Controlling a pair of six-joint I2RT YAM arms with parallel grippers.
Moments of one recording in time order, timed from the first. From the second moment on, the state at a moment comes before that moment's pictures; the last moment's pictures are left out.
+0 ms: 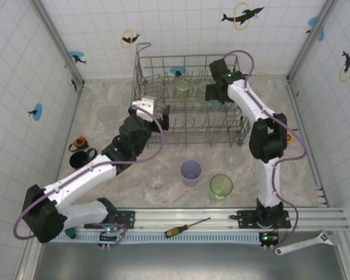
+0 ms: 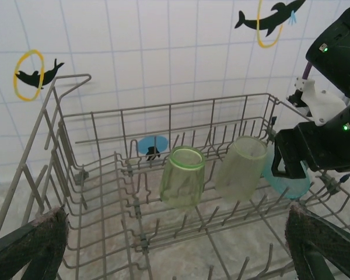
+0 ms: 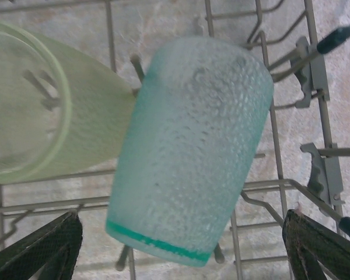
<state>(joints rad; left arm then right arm) -0.76 1.14 0.82 0.19 -0.40 -0.06 0.39 2.15 2.01 -0.96 0.22 0.38</state>
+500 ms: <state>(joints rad) -0.76 1.14 0.81 0.15 -0.38 -0.08 0.39 2.21 2.02 -0.98 0.25 0.43</state>
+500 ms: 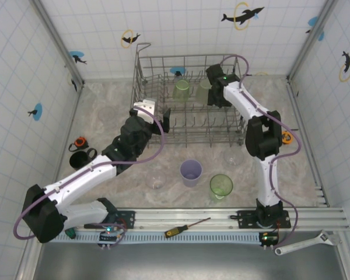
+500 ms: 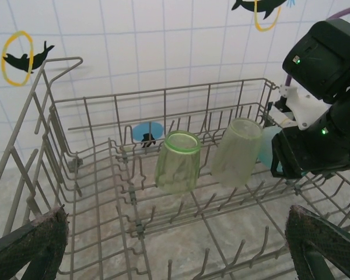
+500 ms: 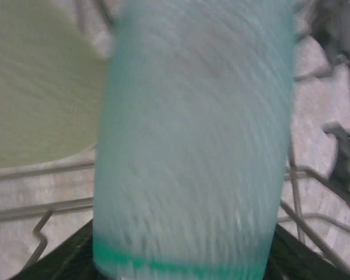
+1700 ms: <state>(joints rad) -0.76 1.16 0.81 0.10 -0.37 -0.11 0.33 1.95 2.03 -0.92 0.25 0.39</state>
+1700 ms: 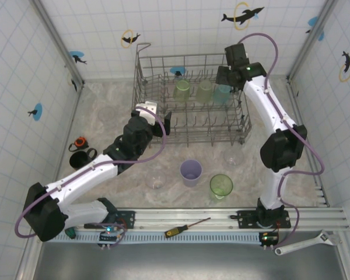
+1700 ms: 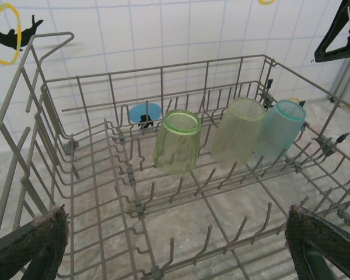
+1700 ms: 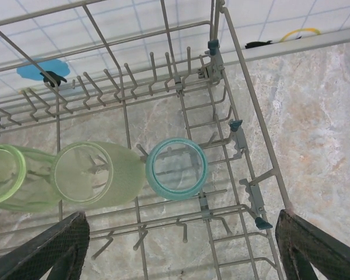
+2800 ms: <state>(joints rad) -0.76 1.14 0.80 0.04 -0.39 -0.11 0.30 2.14 1.98 -0.78 0.16 0.39</state>
